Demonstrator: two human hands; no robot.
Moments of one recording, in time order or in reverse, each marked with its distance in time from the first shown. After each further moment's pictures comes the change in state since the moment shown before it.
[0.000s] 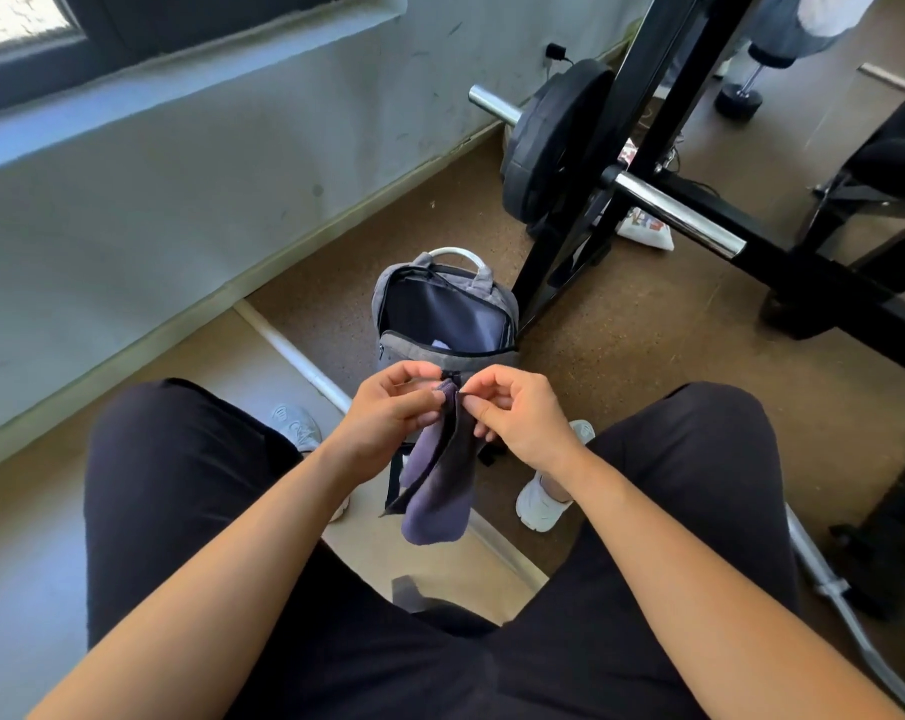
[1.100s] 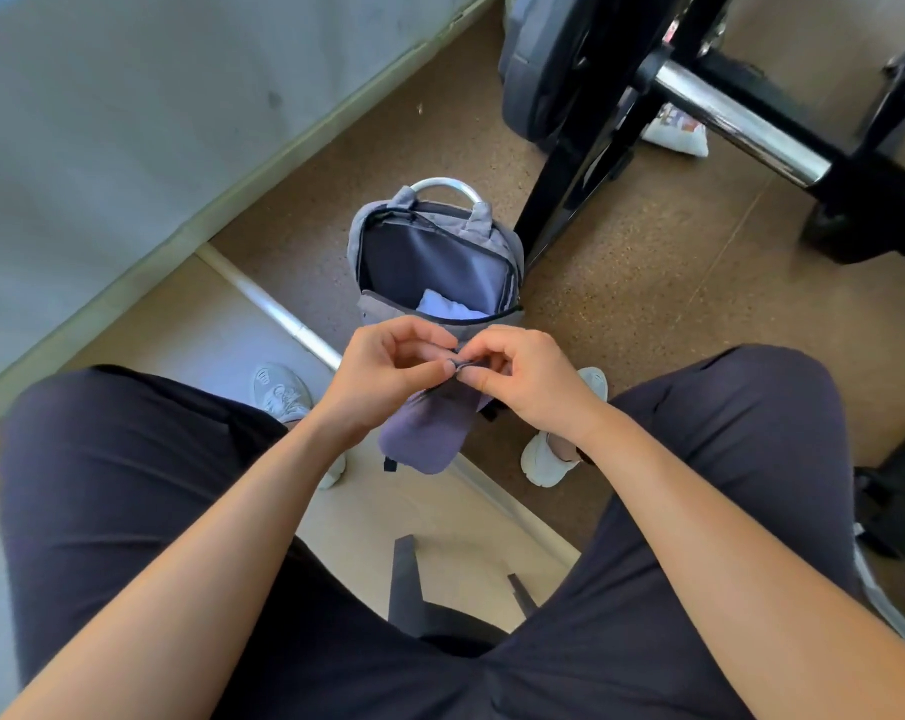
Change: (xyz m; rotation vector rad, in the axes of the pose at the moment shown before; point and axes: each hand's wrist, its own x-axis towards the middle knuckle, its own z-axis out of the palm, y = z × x) left_hand 0.051 0.015 0.007 0.432 -0.006 0.088; right_hand 0.063 0.031 -0.024 -0.261 -0.121 -0.086
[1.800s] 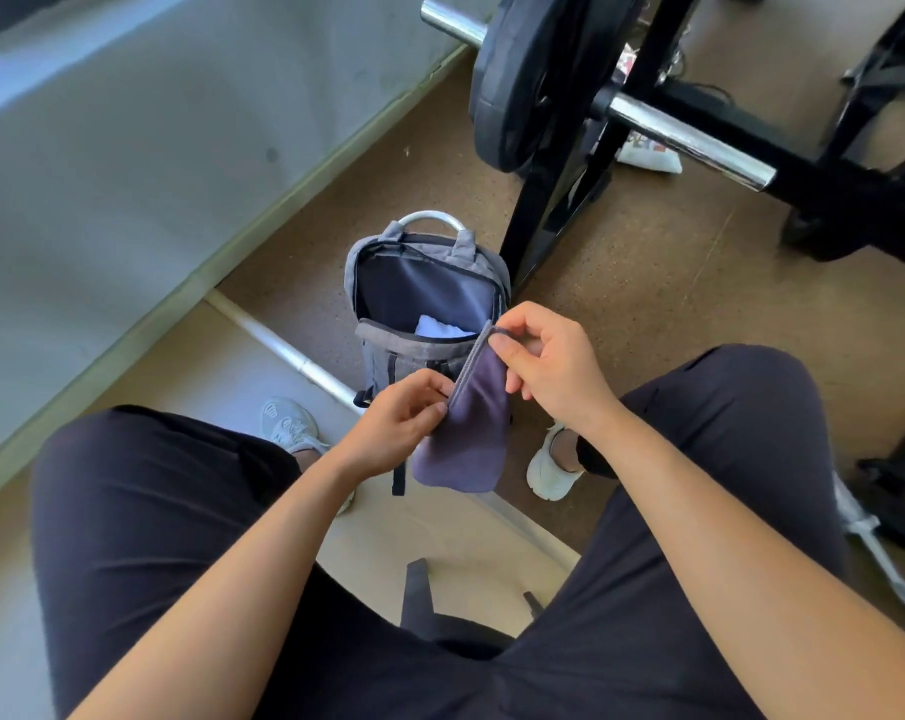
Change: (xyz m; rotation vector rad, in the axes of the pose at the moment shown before) left_hand -0.004 -0.038 0.005 0.322 -0.228 0.045; right_hand -0.023 -0.016 -0.028 0.152 0.269 0.060
